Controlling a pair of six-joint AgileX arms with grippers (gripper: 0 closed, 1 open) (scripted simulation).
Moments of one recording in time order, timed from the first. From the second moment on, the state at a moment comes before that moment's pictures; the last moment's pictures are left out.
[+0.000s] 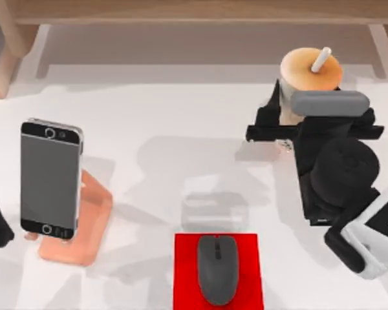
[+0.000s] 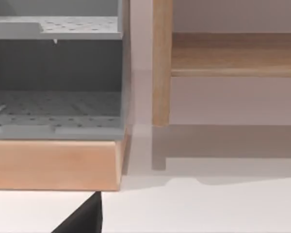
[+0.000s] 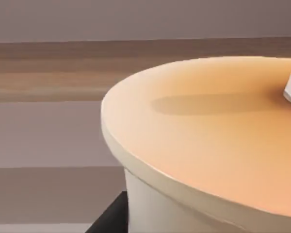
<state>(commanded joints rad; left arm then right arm) 0.00 0.00 0.00 0.00 0.00 0.00 0.62 2.05 0.63 1.50 0.63 -0.01</state>
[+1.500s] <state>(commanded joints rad) 0.00 0.00 0.00 0.00 0.00 0.00 0.47 2.16 1.67 0.48 0.50 0.01</state>
